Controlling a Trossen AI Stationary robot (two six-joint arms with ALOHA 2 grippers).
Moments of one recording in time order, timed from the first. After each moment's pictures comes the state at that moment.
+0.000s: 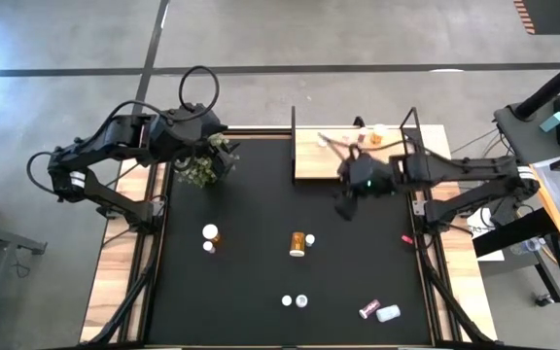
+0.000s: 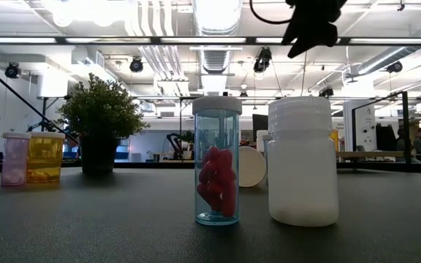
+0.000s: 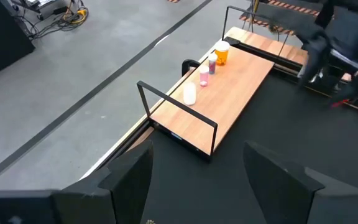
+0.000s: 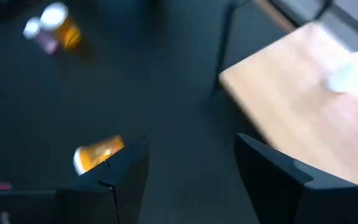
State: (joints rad) left arm 0.06 1.31 1.83 -1.13 -0.51 -0.32; right arm -0.01 1.24 1.18 -0.80 0.20 0.42
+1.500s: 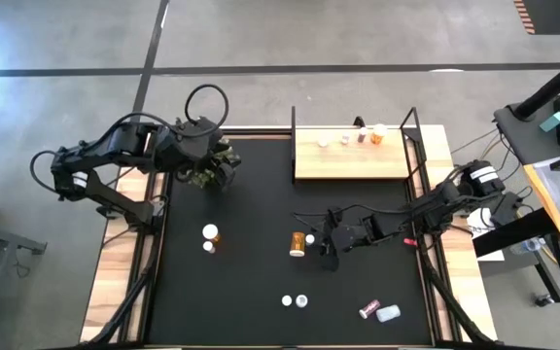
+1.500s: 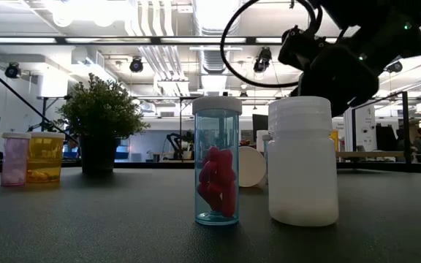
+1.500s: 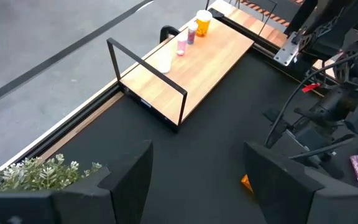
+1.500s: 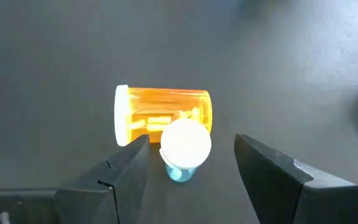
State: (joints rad) left arm -0.02 1.33 1.83 -1.22 -0.45 -0.56; right arm 0.29 1.59 0.68 0.16 0.31 0.28
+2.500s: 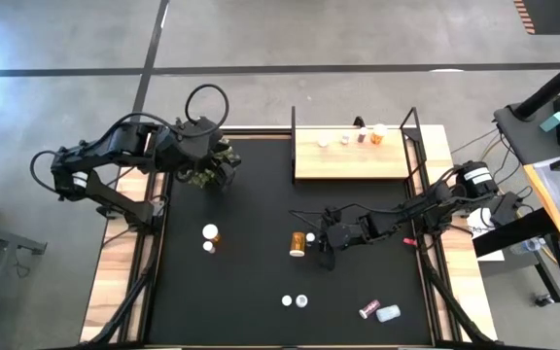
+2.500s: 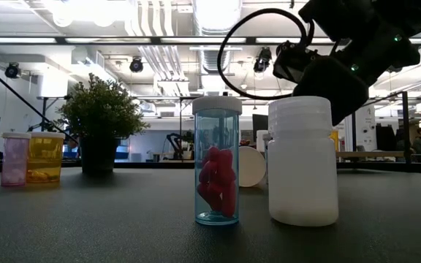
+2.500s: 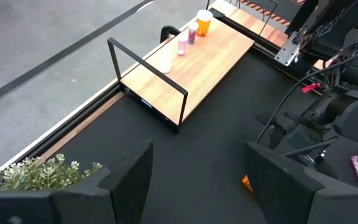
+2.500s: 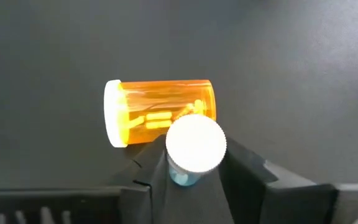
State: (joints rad) left arm -0.02 1.33 1.83 -1.22 -0.45 -0.56; right arm 0.25 1.63 0.68 0.19 0.26 0.34
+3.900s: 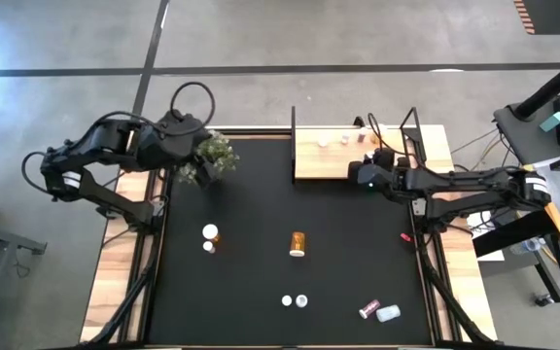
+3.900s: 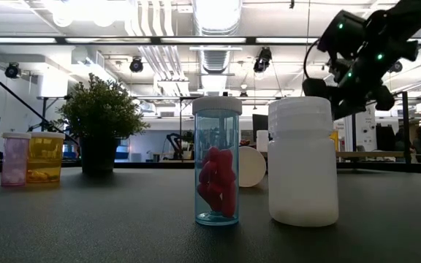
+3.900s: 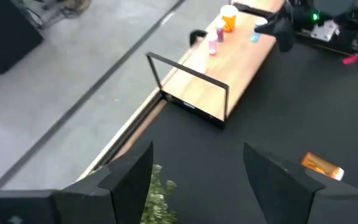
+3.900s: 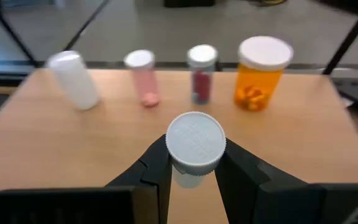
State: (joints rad) left arm -0.01 1.26 1.83 -1.32 -0.56 -0.35; right arm -0.26 1.11 0.52 -0.33 0.89 0.89
